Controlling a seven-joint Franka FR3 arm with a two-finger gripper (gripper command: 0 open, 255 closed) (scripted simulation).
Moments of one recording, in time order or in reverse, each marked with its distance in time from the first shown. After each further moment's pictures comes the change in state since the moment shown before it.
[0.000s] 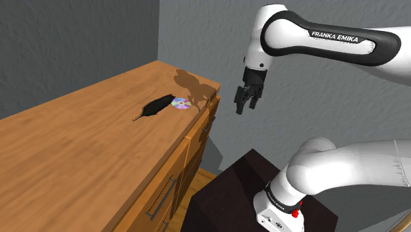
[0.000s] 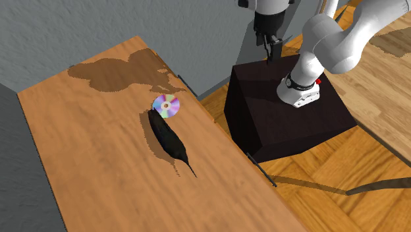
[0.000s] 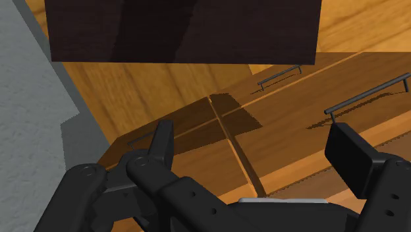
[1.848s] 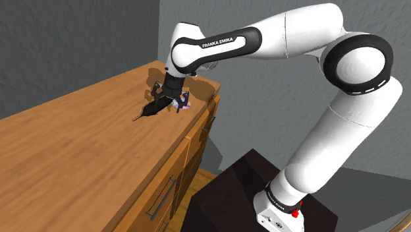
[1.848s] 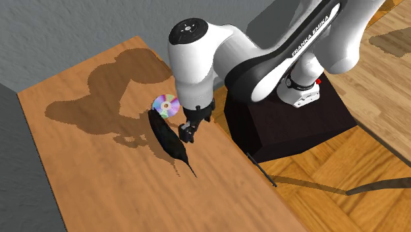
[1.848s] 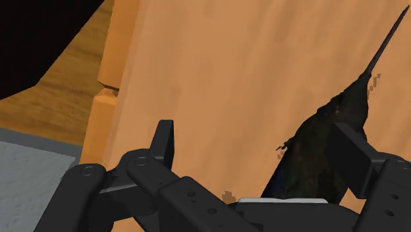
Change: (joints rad) arm -0.056 0.793 0.340 0.415 0.077 0.622 1.032
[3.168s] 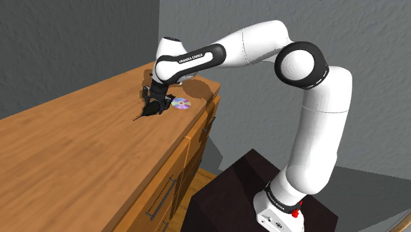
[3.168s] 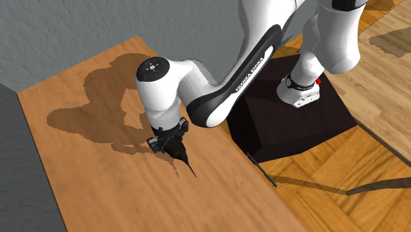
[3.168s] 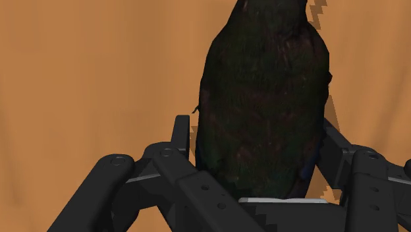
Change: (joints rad) arm 0.051 0.336 -0.059 0.245 -0.138 0.147 0.298
